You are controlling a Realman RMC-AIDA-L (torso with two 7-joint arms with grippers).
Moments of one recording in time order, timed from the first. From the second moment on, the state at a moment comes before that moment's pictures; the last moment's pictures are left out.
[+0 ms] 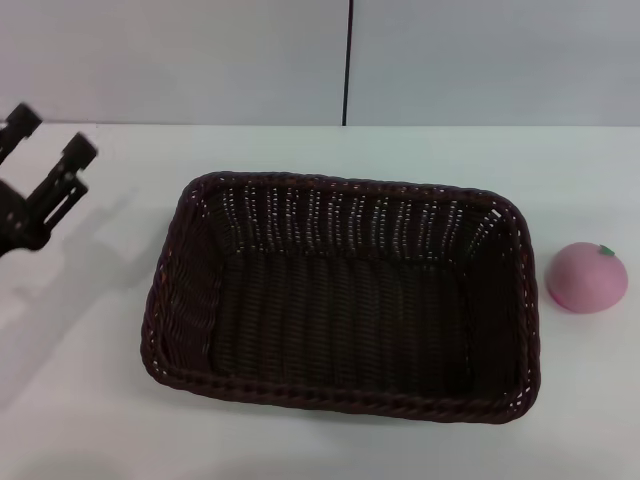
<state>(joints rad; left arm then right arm) -0.07 -2.07 1.16 0.53 0.83 1.55 -0.77 0.47 1.97 -0.34 -1.37 -2.43 -1.96 2.25</state>
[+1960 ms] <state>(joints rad) -0.09 -2.07 1.10 0.32 0.81 1.66 -0.66 0.55 2.01 -0.54 -1.38 -2.31 -1.91 2.32</state>
